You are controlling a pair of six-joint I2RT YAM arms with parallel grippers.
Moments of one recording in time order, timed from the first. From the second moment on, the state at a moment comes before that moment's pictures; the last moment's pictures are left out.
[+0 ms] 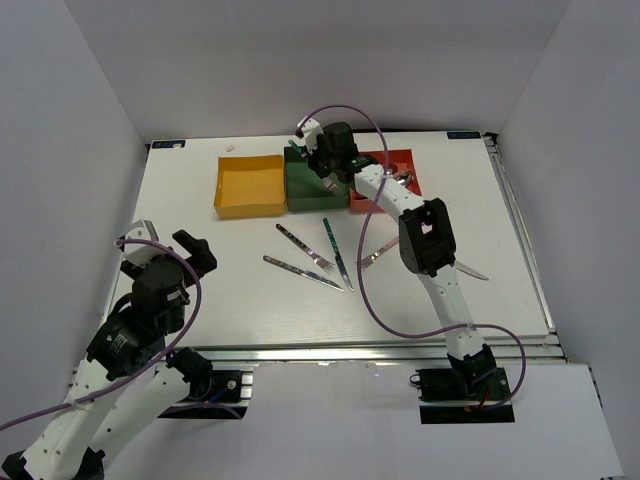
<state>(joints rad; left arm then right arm) -0.62 0.49 0.86 -0.74 -0.80 -0.63 0.56 2.49 2.22 -0.22 -0.18 -0.34</state>
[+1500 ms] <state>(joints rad) -0.62 0.45 0.86 -0.74 -0.80 -0.63 0.55 1.83 1.30 -0.57 0.55 0.81</state>
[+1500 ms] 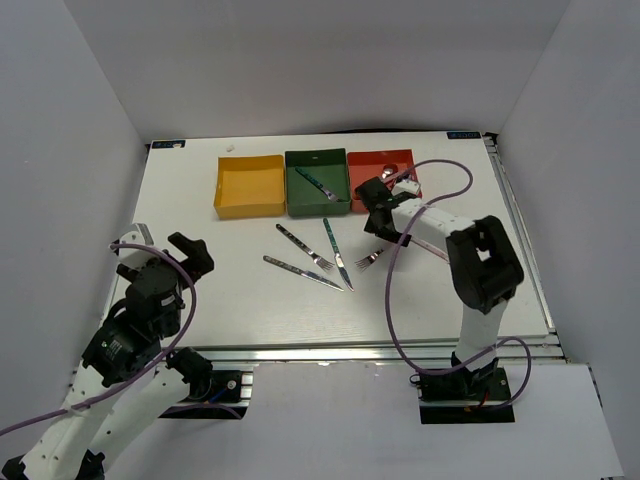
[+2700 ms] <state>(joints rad) -0.62 0.41 0.86 -0.74 -0.80 -0.63 0.65 1.84 1.58 -0.38 0.12 0.32</state>
